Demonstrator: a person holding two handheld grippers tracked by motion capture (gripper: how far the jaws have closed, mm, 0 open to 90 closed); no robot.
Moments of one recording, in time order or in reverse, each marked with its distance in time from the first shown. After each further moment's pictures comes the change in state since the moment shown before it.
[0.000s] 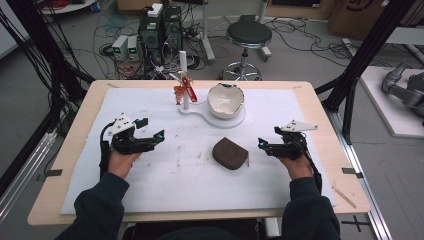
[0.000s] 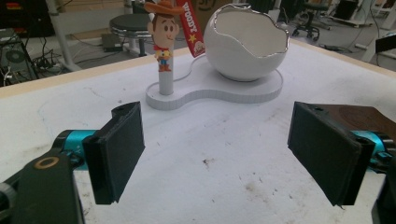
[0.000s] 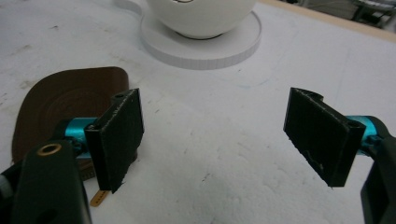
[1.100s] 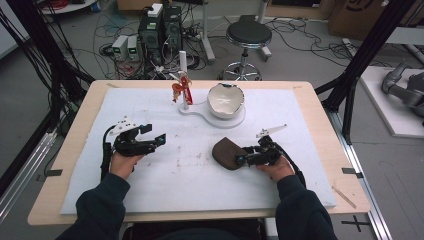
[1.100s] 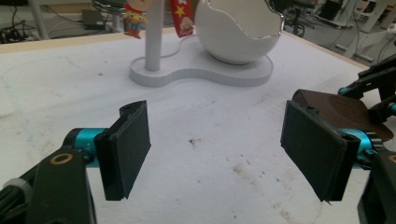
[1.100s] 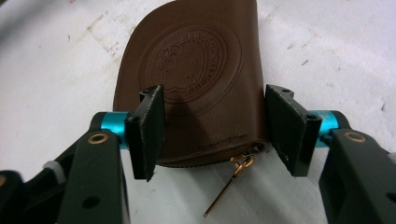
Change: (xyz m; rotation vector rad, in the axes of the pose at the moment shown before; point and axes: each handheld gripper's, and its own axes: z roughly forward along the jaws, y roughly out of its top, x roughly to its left) left arm 0.002 -0.013 0.008 0.050 -0.077 -0.078; right arm 0.026 -0.014 0.060 0.229 0.449 0.077
